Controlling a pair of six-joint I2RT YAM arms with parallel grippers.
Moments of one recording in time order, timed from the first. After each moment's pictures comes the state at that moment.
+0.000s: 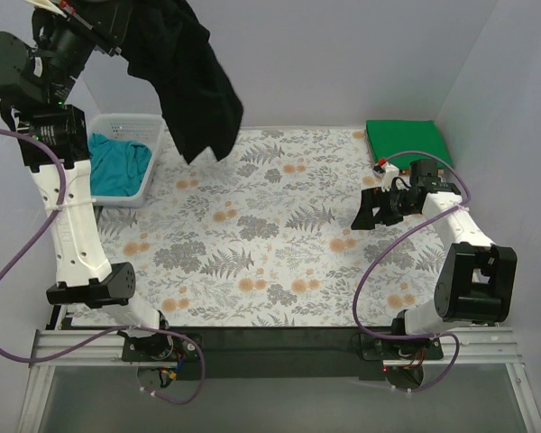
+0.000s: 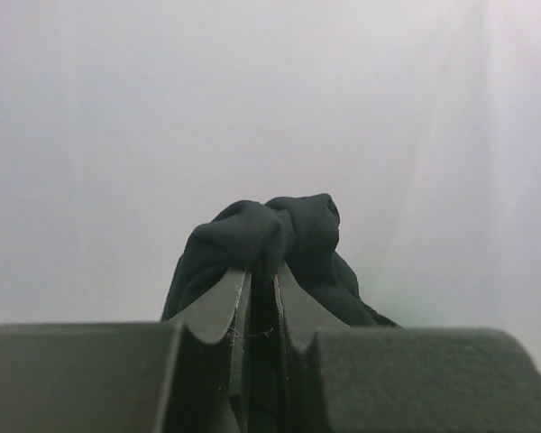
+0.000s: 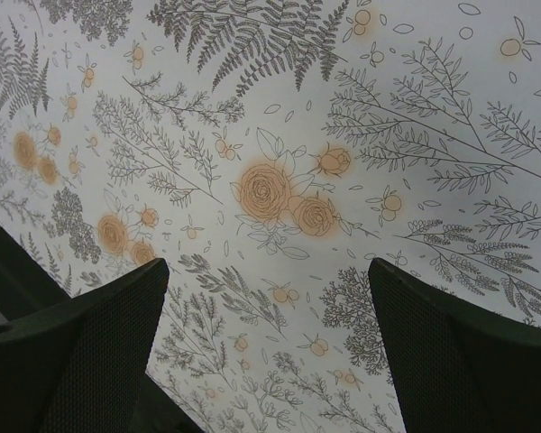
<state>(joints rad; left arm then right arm) 0.10 1.64 2.39 -0.24 0.57 -0.46 -0.05 1.47 1.04 -0.72 -0.70 -0.29</state>
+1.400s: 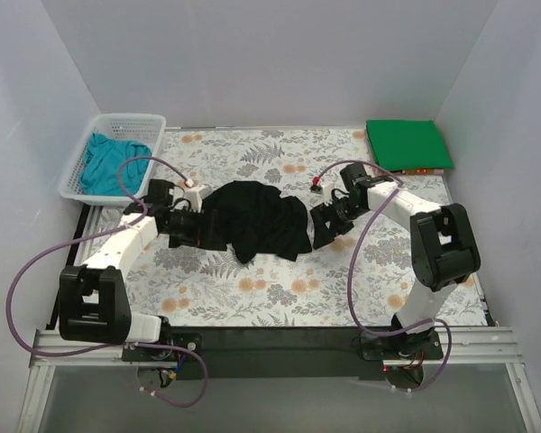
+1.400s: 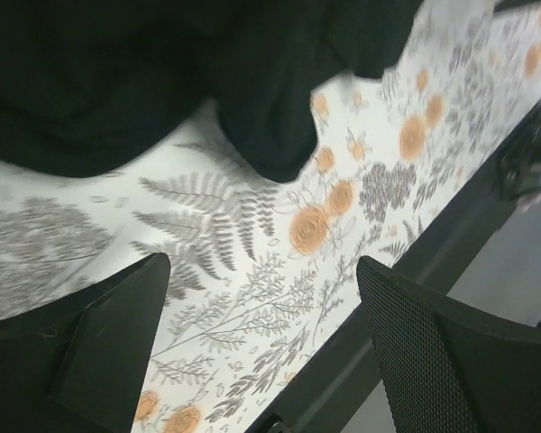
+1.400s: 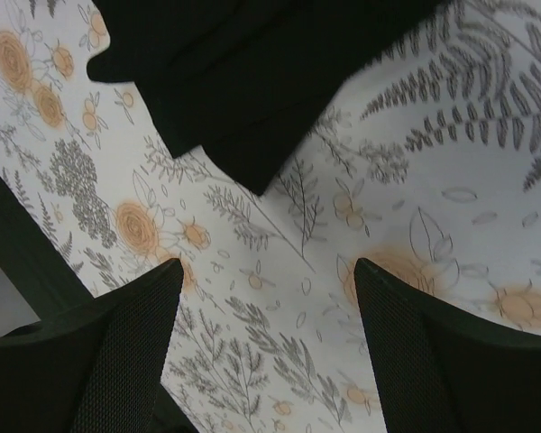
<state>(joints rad) -0.02 1.38 0.90 -0.67 0.76 0.12 0.33 1.70 1.11 -0.71 -0.62 -0.31</state>
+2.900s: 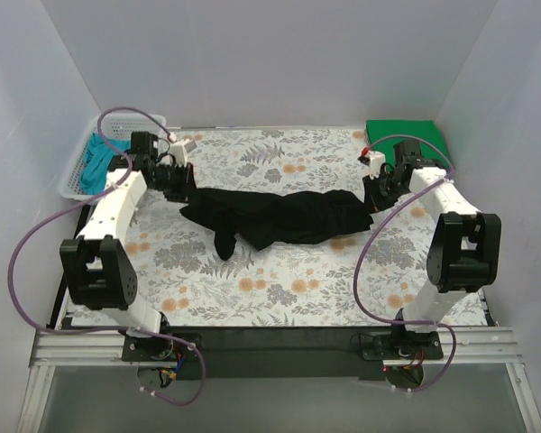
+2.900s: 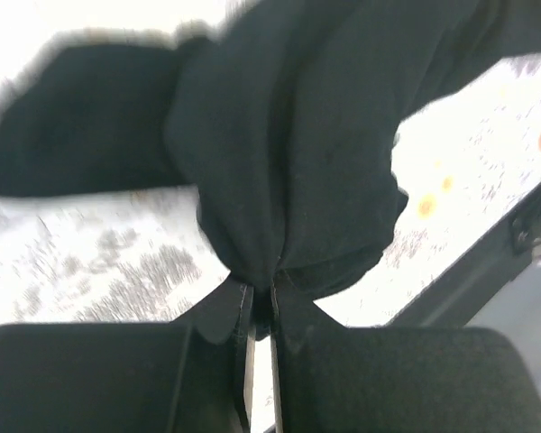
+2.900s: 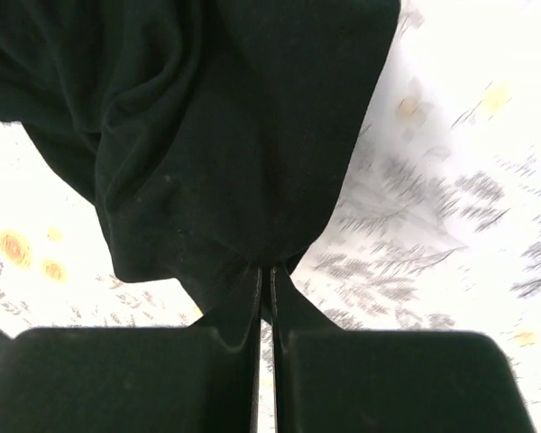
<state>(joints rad) -0.01 1.55 1.31 -0.89 0.64 0.16 0.03 1.67 1.24 -0.79 -0.49 -0.40</state>
